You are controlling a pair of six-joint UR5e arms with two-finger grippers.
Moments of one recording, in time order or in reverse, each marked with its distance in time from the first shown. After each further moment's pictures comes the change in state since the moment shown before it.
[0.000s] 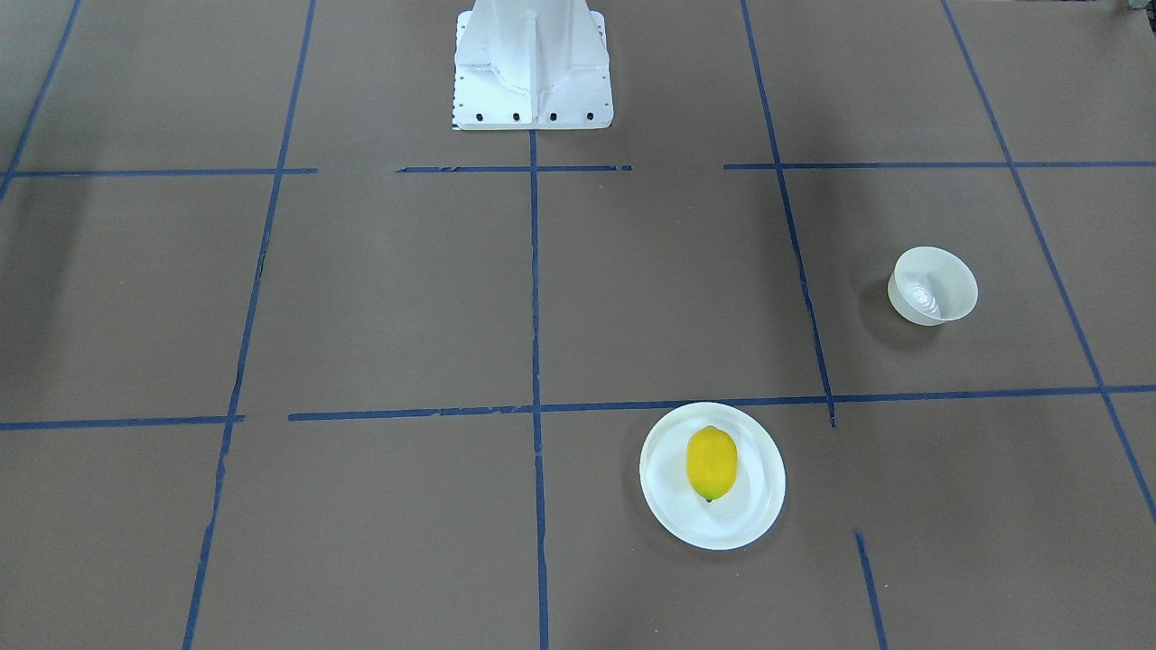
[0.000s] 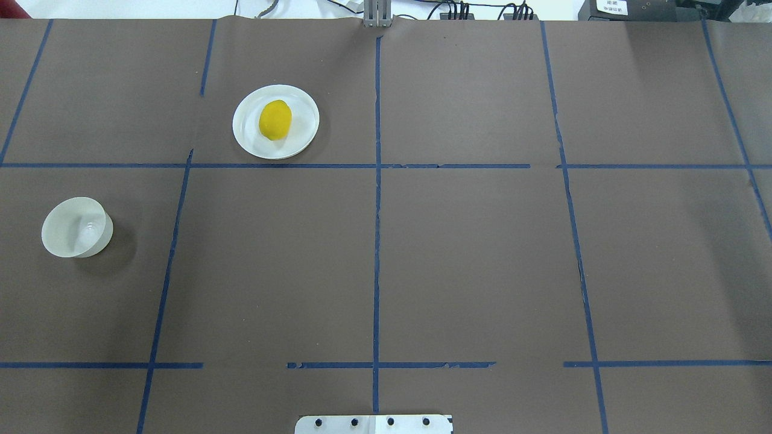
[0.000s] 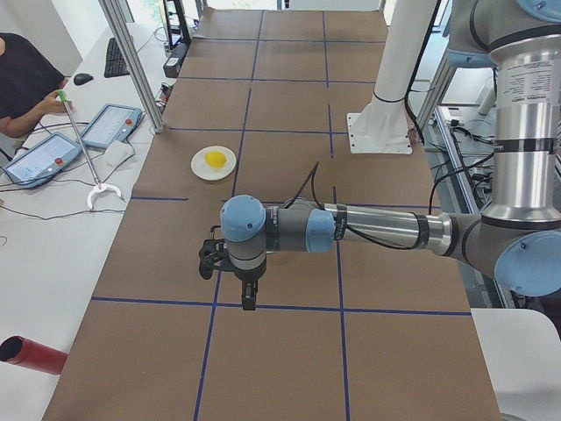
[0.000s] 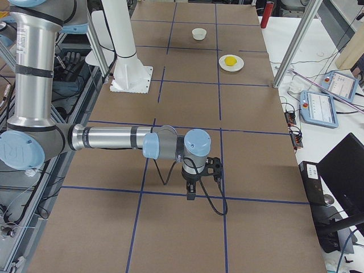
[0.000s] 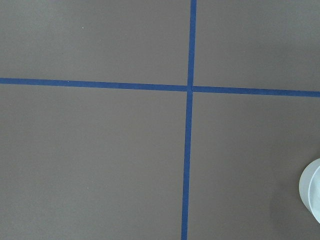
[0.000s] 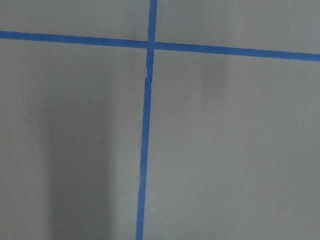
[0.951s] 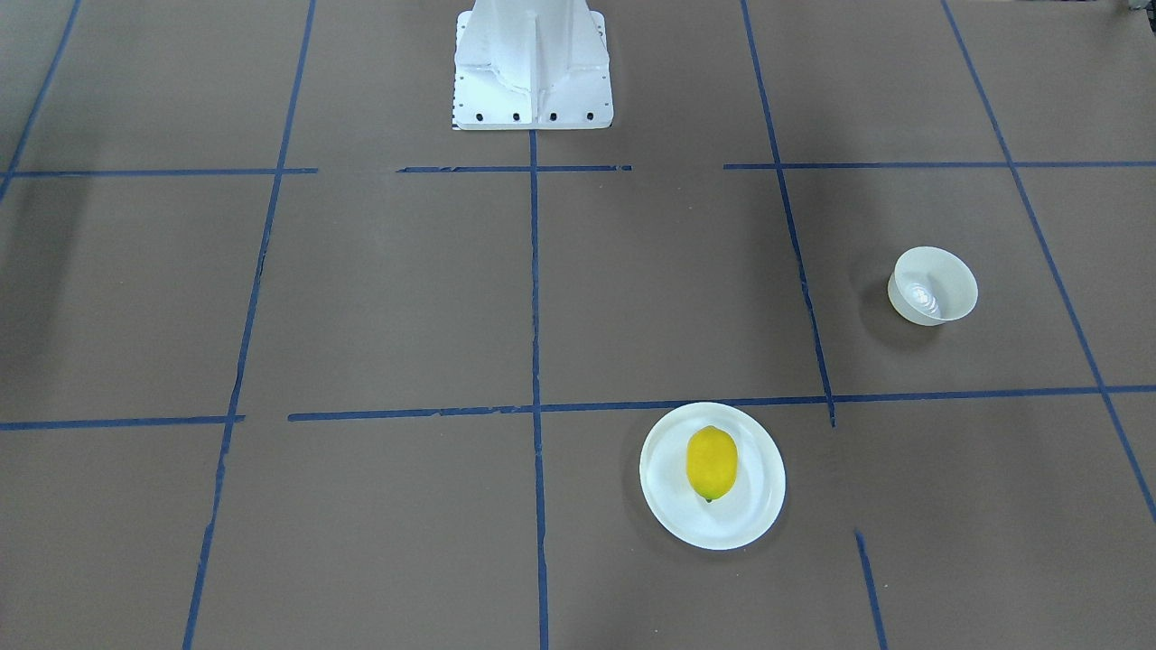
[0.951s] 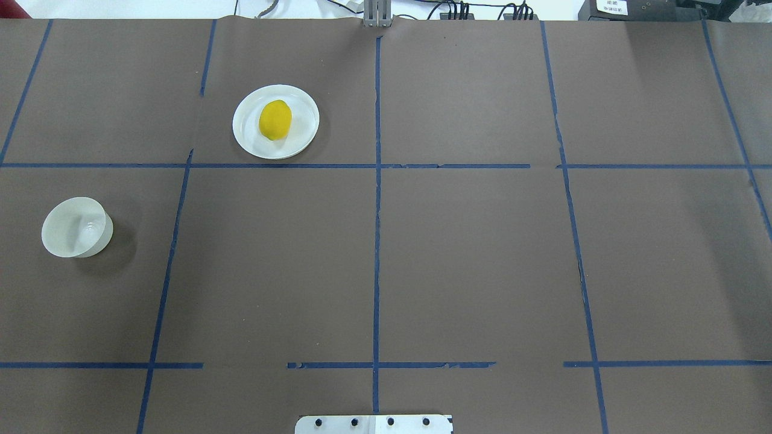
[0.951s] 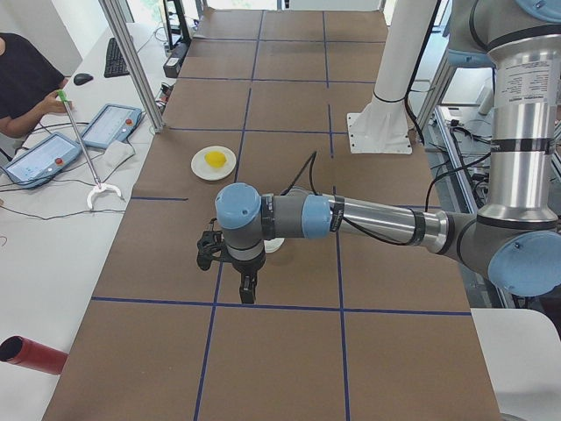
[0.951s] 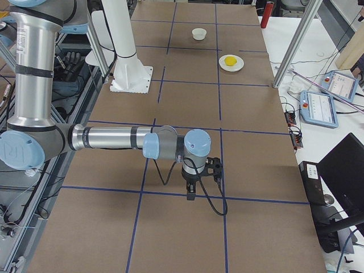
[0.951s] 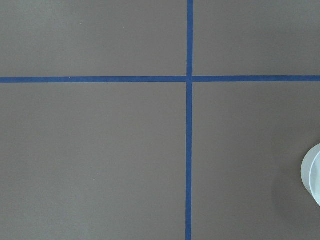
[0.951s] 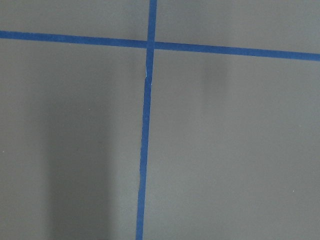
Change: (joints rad) left arm 0.002 -0.023 -0.042 0.090 0.017 0.034; right arm 0.000 0.000 -0.001 0.000 0.001 0.000
